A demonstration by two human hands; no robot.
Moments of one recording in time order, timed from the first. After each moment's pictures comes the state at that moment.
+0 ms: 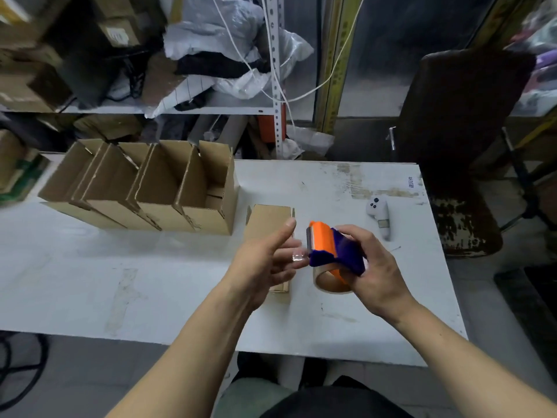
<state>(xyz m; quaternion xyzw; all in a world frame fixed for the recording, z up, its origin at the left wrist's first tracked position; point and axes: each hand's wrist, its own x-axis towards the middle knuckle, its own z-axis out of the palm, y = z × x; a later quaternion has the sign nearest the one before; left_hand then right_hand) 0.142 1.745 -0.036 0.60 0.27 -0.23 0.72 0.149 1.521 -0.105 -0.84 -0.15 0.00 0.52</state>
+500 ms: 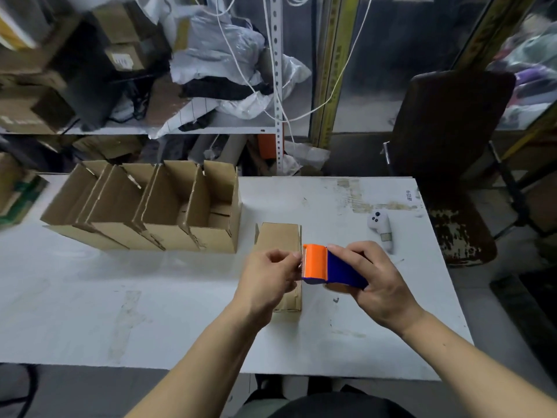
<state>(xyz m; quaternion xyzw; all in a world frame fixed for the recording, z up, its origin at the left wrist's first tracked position) 0.146 1.763 -0.038 0.67 0.22 -0.18 0.69 0.166 1.530 -0.114 -0.88 -0.30 -0.12 0.36</state>
